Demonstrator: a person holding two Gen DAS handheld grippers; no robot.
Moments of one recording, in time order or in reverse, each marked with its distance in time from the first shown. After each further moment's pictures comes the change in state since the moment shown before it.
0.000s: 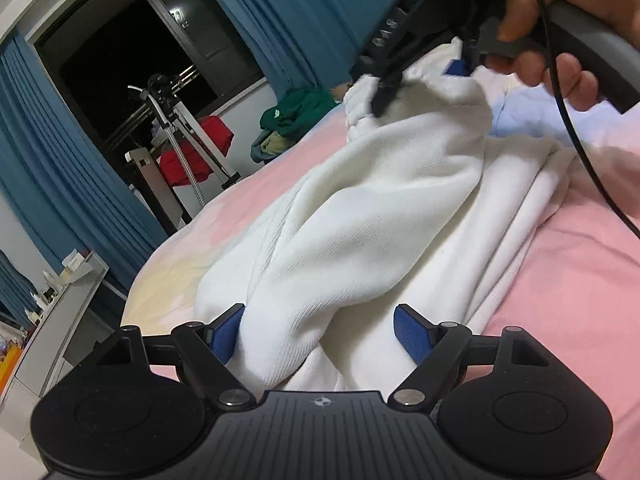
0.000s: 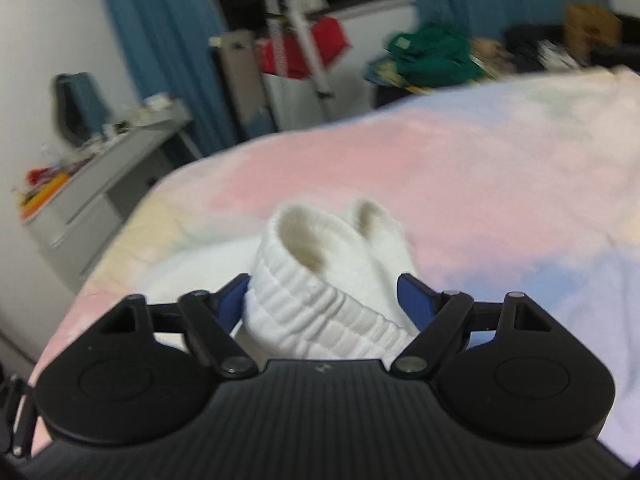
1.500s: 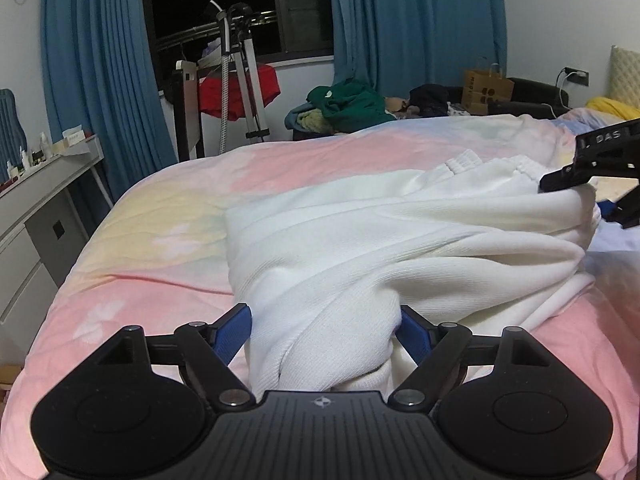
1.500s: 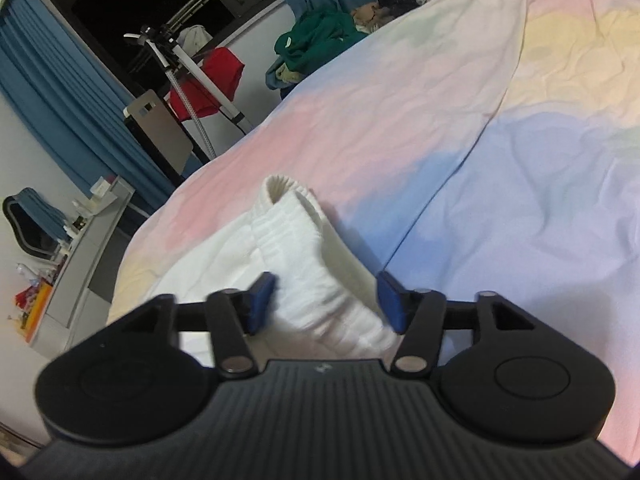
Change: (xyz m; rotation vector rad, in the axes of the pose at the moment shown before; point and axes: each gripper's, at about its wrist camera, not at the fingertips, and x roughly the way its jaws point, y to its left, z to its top) left arm 0.007 0.091 -0.027 -0.448 0.035 -0.089; right arm -0.051 -0.058 -0.057 0.378 -0.042 -0.079
